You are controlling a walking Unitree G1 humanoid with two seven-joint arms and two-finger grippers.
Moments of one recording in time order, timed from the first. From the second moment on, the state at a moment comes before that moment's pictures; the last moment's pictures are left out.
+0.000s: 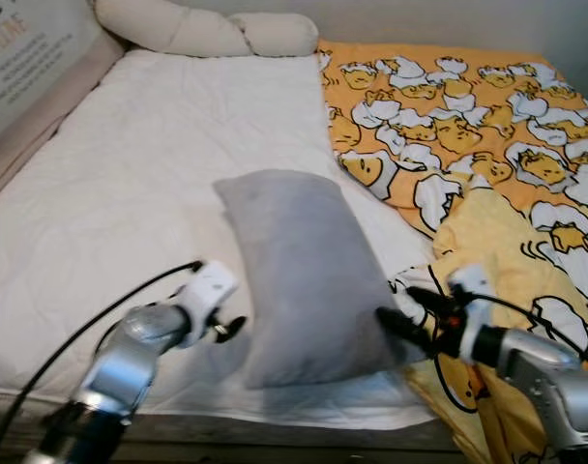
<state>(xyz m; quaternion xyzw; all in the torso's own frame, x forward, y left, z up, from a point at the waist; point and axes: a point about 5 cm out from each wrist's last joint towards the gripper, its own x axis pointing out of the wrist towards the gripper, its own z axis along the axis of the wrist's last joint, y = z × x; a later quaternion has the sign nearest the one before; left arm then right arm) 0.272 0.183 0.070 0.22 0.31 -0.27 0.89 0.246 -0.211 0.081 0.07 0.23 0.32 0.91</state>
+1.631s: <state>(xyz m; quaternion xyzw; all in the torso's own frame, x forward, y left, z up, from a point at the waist) 0.314 0.125 0.027 -0.24 0.27 -0.22 0.91 0.312 -0.164 0.029 0.29 0.32 0.24 0.87</state>
